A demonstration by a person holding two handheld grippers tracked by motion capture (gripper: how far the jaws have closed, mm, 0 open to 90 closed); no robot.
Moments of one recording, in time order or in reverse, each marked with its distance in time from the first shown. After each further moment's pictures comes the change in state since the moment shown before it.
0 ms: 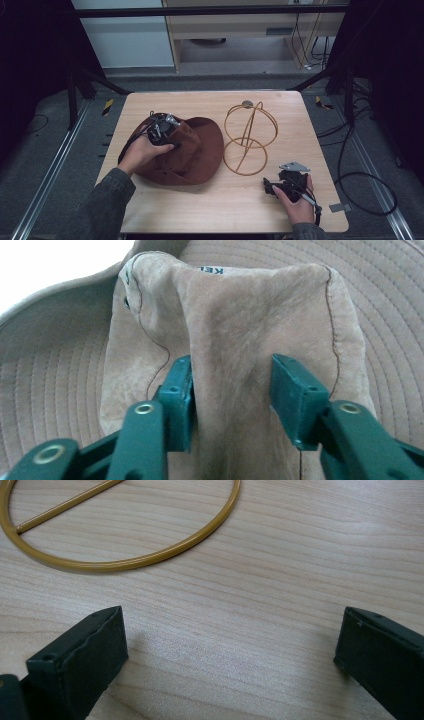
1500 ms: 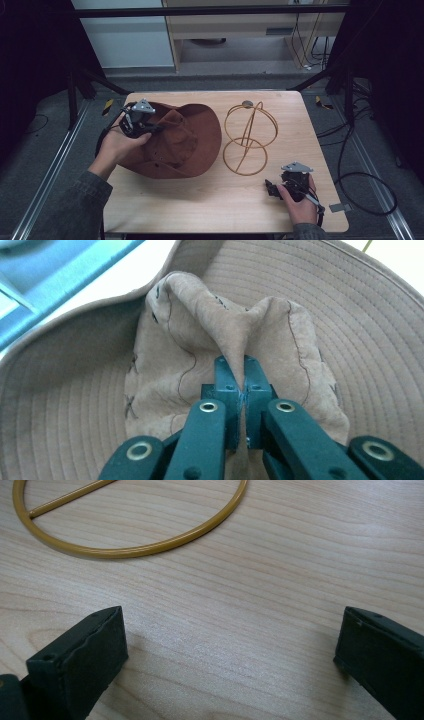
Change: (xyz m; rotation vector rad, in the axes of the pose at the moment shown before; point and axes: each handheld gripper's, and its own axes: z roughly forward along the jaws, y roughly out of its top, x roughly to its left) left arm 0.009 -0.008 -0.103 -0.241 0.012 -0.019; right arm -0.009 -0.003 -0.003 0.002 0.046 -0.049
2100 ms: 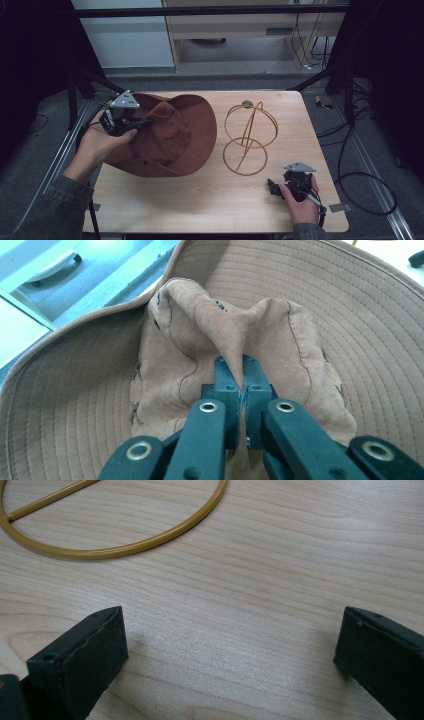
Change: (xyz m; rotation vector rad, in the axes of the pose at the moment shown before) left arm -0.006 0.008 -0.056 -0.049 0.039 0.049; right arm -0.005 -0.002 -0.001 -0.002 -0.026 0.029
